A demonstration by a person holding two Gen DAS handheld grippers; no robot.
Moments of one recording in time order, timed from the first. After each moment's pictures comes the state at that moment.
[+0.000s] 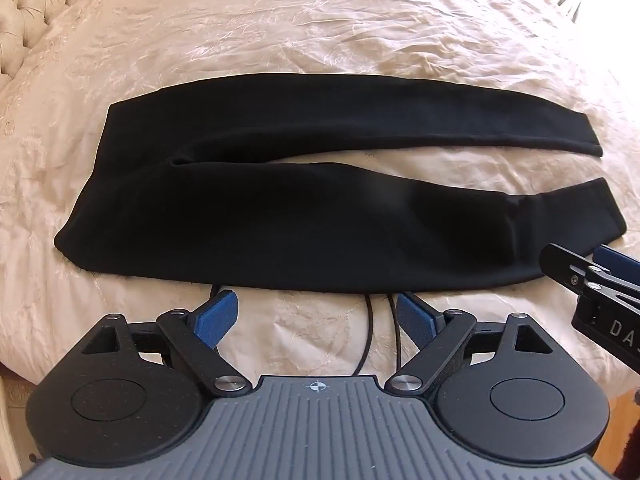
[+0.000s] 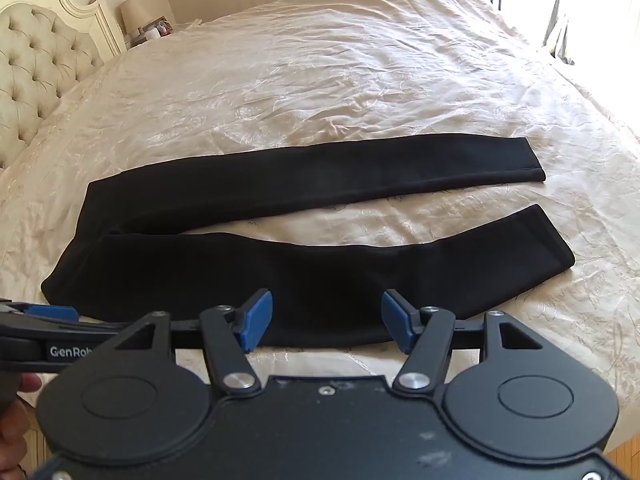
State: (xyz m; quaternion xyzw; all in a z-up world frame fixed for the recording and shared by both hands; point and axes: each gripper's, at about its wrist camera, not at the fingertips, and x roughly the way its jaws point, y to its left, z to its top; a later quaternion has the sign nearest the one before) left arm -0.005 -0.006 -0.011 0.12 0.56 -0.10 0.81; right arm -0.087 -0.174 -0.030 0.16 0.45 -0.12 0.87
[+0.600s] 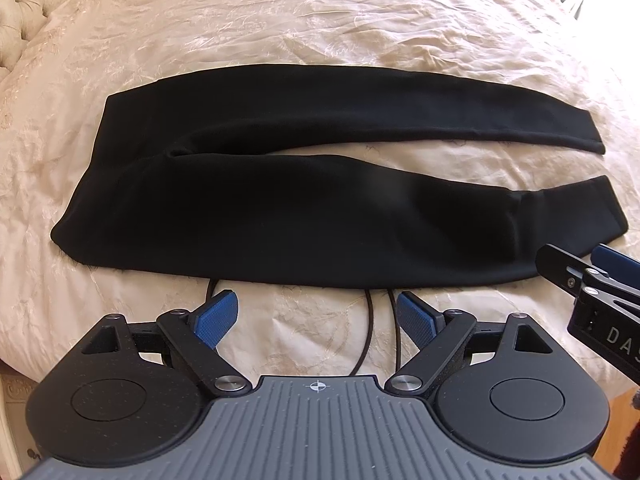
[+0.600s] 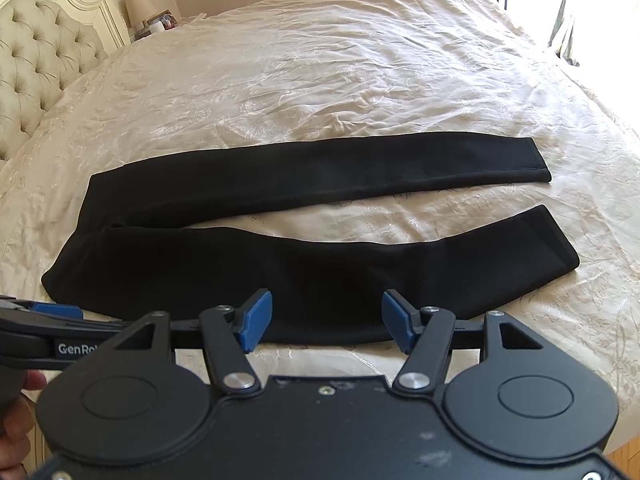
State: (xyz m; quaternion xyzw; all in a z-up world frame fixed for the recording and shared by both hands) left arm -0.004 -0.008 -0.017 0.12 0.57 -0.10 0.81; right arm -0.082 -0.172 -0.031 0.15 0.45 -0.12 0.87
